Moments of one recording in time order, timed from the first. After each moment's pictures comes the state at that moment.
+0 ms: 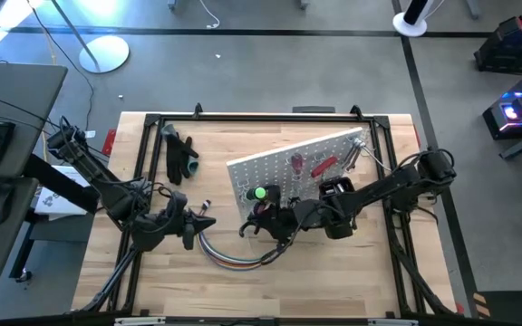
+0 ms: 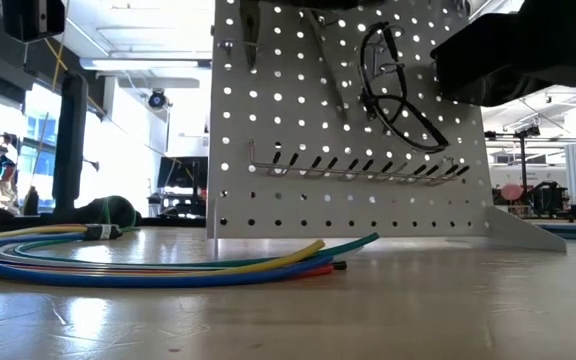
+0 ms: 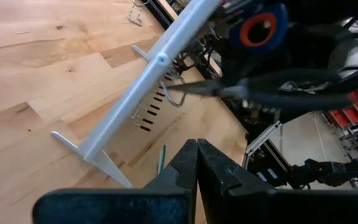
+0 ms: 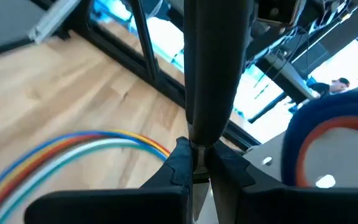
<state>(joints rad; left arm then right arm) -0.75 1.08 0.77 -0.27 -0.86 -1.26 0.32 1.68 1.09 0.34 0.31 -0.56</state>
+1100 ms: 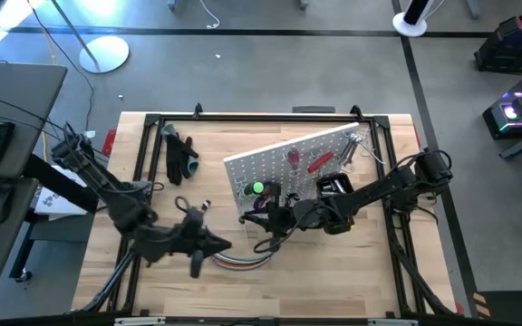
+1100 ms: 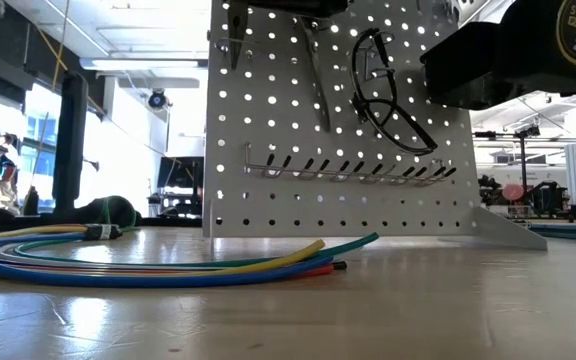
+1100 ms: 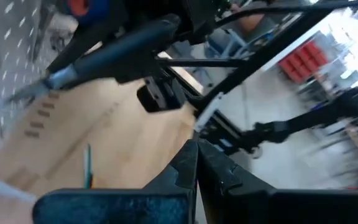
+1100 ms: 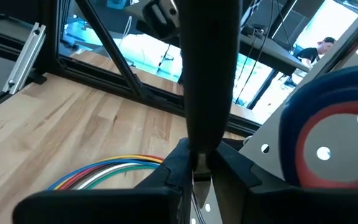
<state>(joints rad) -0.75 1.26 1.02 -0.14 -0.69 -1.01 0.31 1.72 1.09 0.42 0.38 -0.31</state>
